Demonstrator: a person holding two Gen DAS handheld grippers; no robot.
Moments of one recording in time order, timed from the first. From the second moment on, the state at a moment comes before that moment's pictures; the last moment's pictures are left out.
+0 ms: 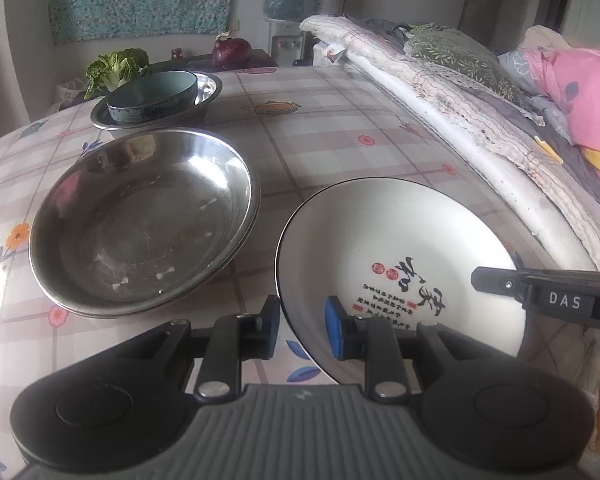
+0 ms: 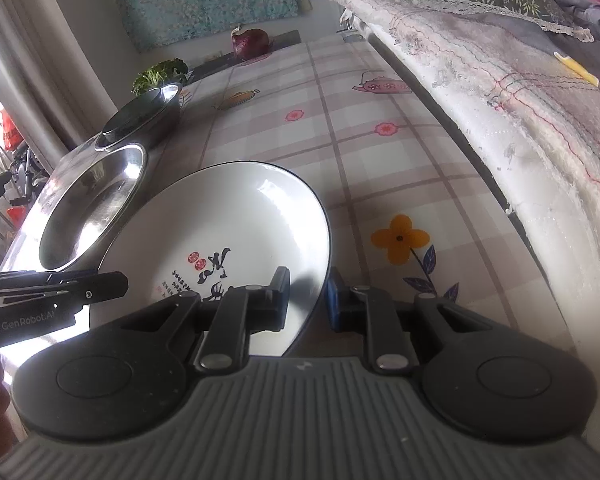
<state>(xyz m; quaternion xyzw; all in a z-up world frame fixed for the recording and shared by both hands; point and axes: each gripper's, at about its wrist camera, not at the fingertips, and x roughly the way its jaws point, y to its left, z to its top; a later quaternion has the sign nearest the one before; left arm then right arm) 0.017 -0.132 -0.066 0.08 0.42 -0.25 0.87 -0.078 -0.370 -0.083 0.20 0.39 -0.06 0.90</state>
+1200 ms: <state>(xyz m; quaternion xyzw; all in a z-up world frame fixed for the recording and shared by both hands) 0.016 -0.120 -0.071 0.02 0.43 -0.27 0.86 -0.081 -0.370 -0.085 0.21 0.39 -0.05 0.90</state>
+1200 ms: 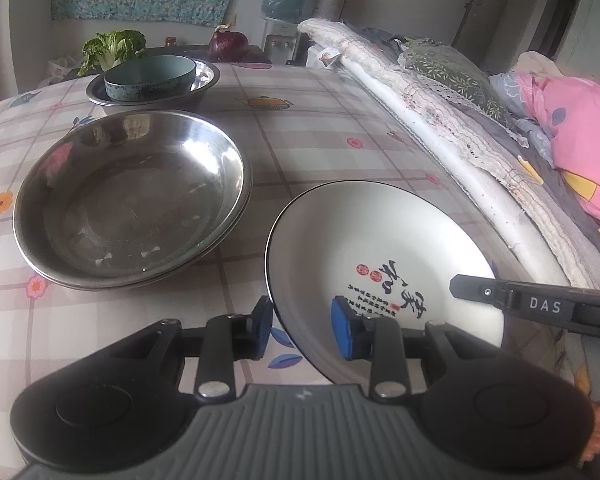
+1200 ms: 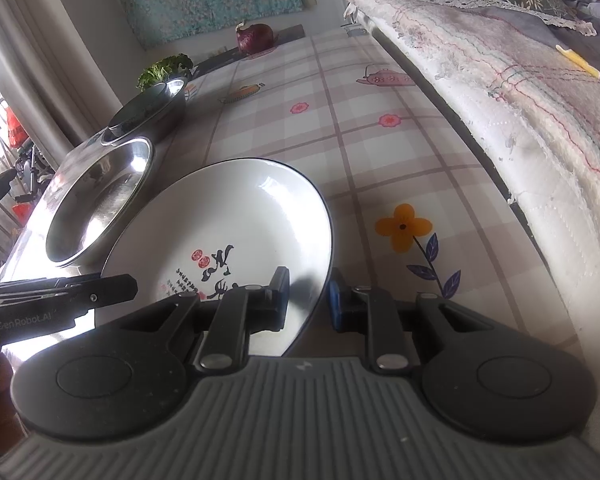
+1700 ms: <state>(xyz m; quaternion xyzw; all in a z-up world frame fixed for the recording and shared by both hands) 0.023 -0.123 -0.072 0.02 0.43 -0.26 0.86 -0.081 -0.372 -0.084 0.21 0.39 -0.05 0.90</state>
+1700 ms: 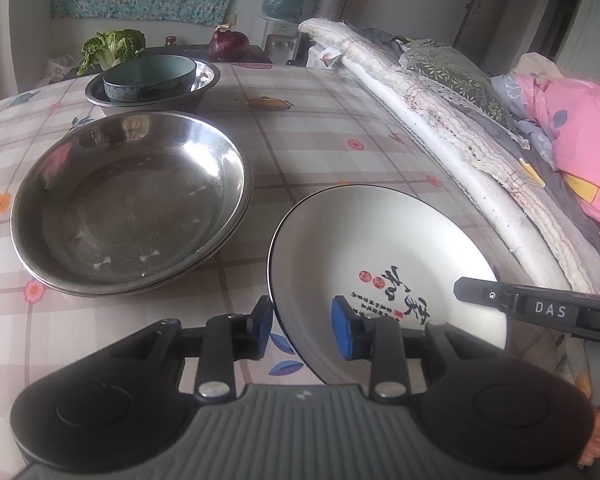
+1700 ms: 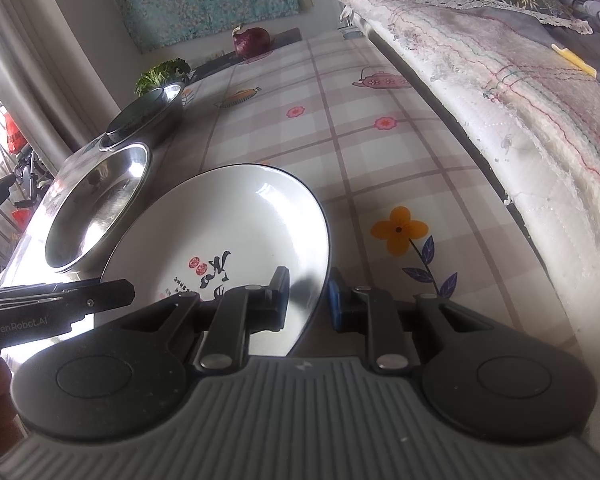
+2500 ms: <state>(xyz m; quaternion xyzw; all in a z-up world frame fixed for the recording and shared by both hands) 0.032 -0.131 -0.082 0.02 0.44 -0.25 0.86 -0.081 -0.371 -0.086 0.21 0.39 -0.05 0.90</state>
